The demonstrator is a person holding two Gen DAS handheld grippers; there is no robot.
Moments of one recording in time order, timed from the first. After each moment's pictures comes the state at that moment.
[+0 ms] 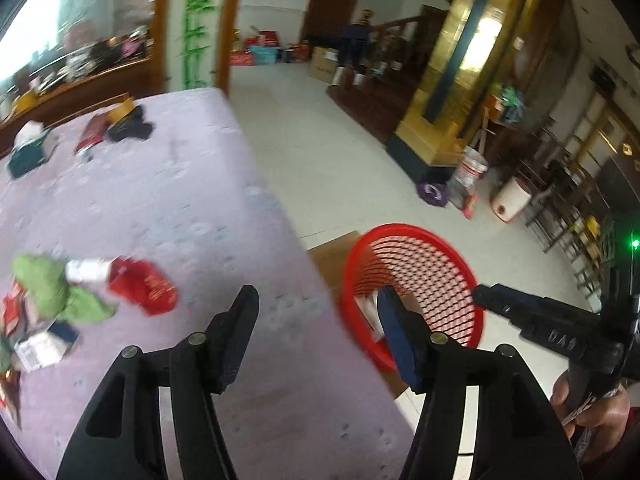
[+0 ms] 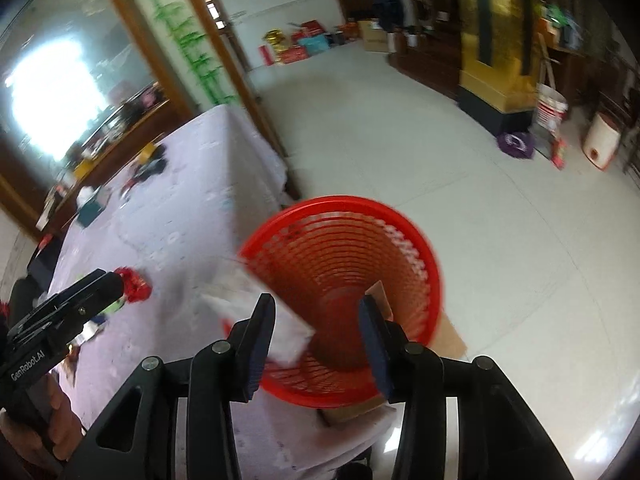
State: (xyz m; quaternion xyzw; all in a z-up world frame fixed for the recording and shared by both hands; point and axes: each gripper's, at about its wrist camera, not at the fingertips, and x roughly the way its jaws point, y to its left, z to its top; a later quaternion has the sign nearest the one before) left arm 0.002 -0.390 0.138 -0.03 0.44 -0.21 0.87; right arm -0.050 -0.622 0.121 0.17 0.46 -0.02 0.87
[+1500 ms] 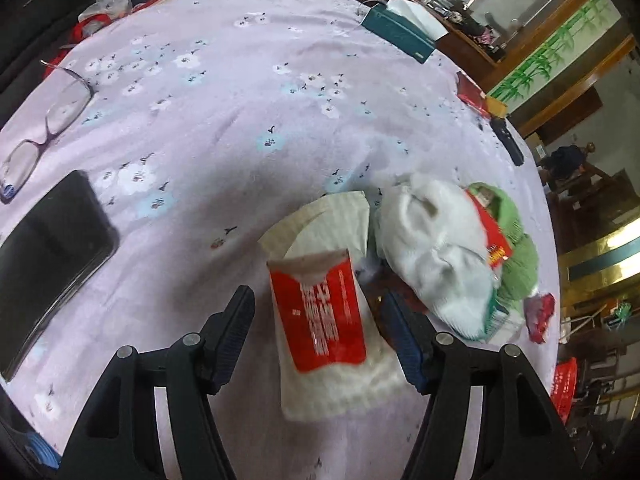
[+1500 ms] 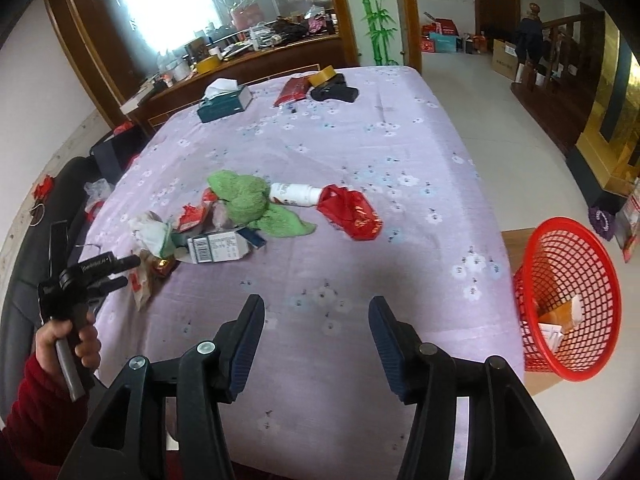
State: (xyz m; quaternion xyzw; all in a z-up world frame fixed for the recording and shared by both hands) left arm -0.021 0.056 0.029 -0.29 0.50 0.11 0.81; right arm -0.044 -0.353 0.134 0.04 0.48 0.13 0.87
